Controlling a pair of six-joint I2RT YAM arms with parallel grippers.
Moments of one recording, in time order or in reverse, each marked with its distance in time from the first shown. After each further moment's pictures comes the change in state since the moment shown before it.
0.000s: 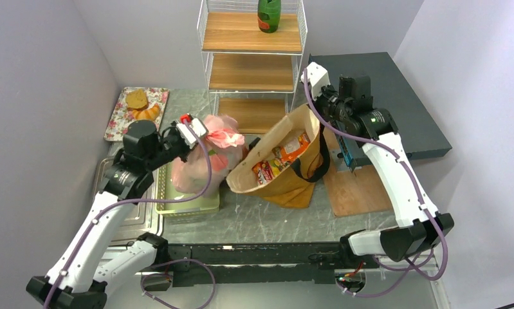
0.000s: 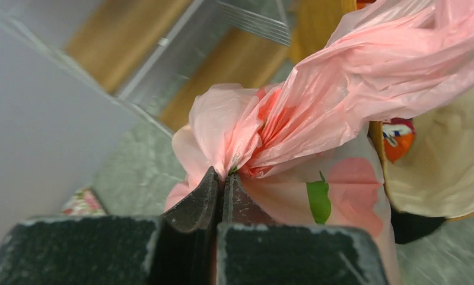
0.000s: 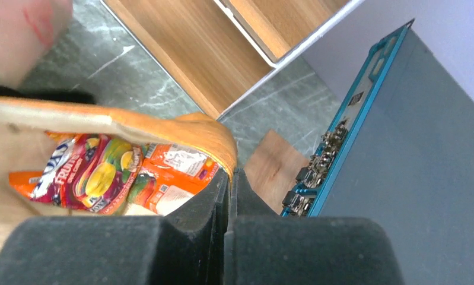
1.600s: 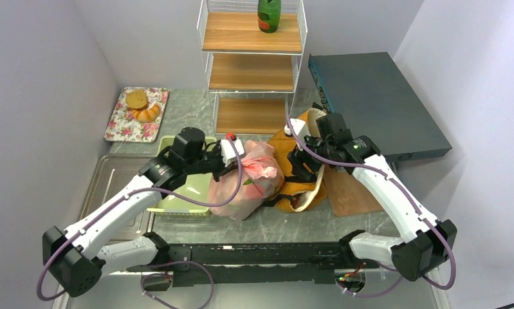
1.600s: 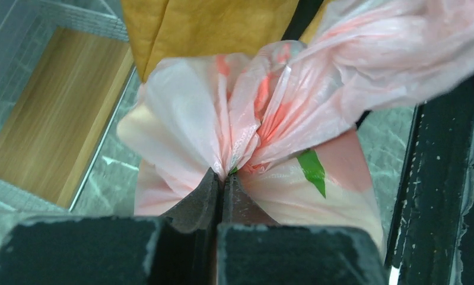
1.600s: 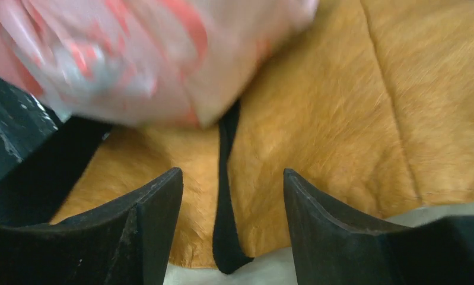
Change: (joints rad) left arm -0.307 0.239 -0.090 0.060 0.141 -0.108; right arm 0.148 -0.155 -0.398 -0.131 -0.179 0.080
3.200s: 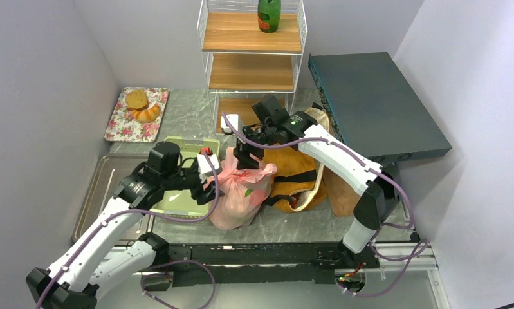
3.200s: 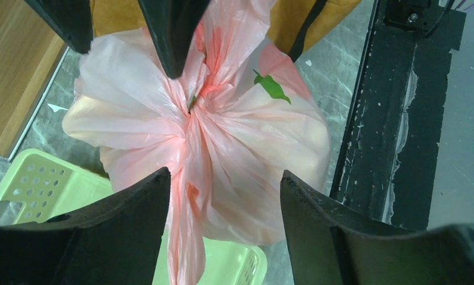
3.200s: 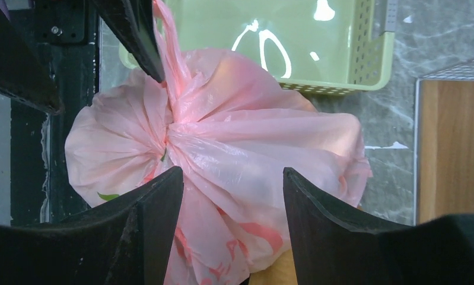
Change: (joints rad) left arm 0.165 -0.286 -0.129 -0.270 0.163 0.027; right arm 0.295 0.475 0.446 0.067 -0.210 -0.140
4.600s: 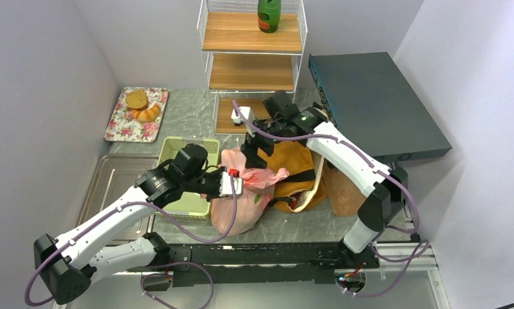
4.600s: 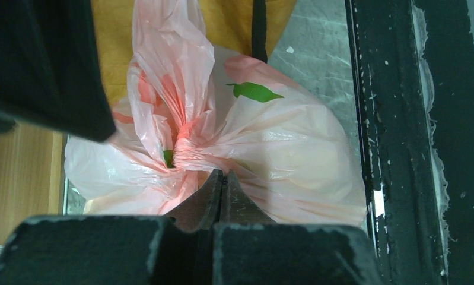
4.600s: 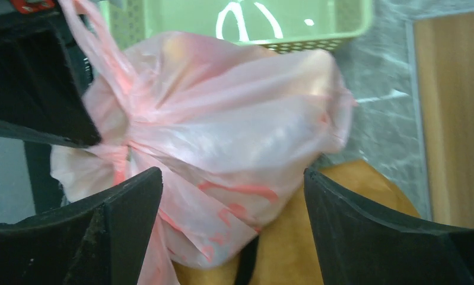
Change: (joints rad) left arm -0.238 0.165 0.047 0.056 -0.075 0.280; right arm -0.085 -0.035 -0.002 -0.069 0.046 0.079
